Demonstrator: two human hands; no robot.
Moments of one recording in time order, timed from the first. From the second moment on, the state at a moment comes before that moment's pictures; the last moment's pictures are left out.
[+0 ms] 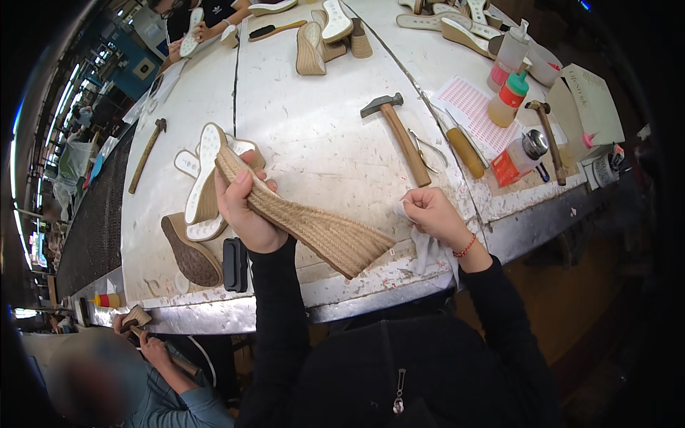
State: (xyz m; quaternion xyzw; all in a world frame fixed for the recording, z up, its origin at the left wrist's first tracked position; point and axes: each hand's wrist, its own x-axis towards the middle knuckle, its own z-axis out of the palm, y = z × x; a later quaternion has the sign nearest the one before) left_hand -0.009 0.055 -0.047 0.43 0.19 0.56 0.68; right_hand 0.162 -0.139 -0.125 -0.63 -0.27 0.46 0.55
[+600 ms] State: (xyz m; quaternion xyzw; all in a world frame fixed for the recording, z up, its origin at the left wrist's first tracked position) left_hand 0.005 0.054 -0.107 0.53 0.27 0.57 0.57; right_hand 0.136 -0.166 -0.107 -0.62 -0.32 0.38 0.61
